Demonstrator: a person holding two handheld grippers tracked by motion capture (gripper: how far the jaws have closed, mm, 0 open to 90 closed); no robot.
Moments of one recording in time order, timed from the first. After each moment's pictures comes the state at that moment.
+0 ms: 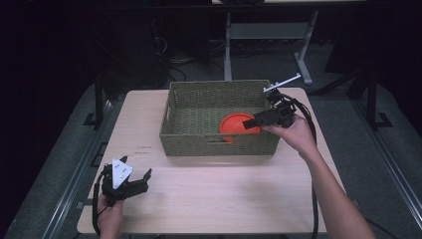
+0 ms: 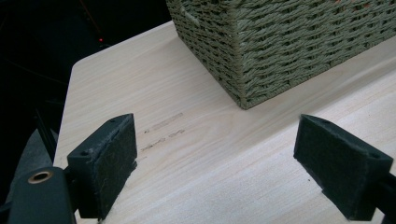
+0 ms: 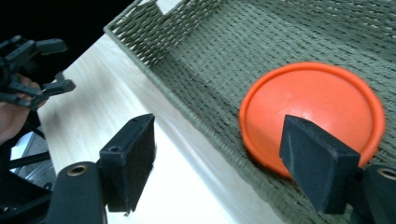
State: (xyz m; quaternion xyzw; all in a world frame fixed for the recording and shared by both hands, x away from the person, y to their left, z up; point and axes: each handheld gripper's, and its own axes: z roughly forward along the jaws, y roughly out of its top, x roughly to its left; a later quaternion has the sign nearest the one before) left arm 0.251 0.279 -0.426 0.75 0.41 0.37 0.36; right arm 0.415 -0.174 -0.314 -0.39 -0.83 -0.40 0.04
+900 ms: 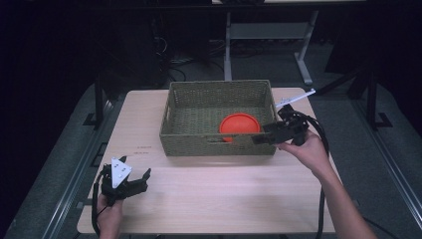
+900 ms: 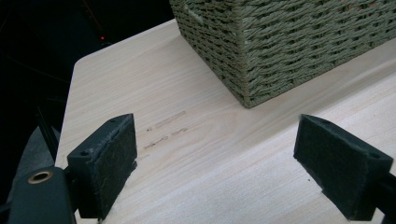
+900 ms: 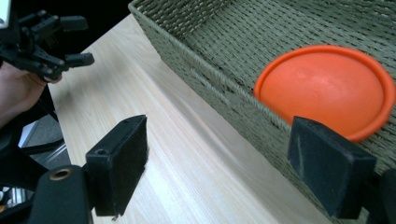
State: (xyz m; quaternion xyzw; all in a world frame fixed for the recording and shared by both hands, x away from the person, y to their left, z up) left arm 0.252 0.282 -0.426 0.74 0.42 0.37 0.36; right arm 0.369 -0.194 -0.322 -0.37 -0.83 -0.42 0.02
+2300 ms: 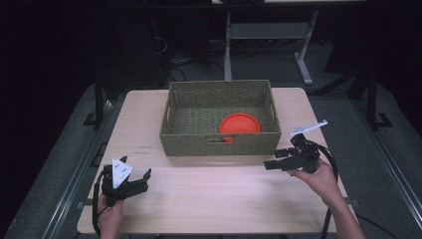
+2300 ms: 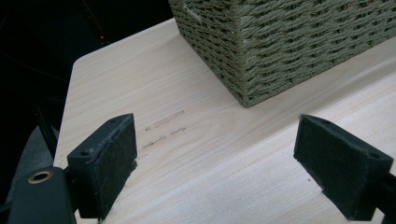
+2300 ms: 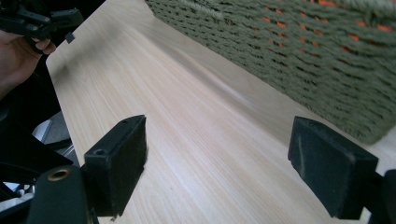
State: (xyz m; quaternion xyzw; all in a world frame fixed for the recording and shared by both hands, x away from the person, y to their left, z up) left arm 0.252 0.280 -0.427 0.75 0.41 0.37 0.36; right arm 0.330 -0.231 -0.387 -0.40 -0.81 -0.42 0.06
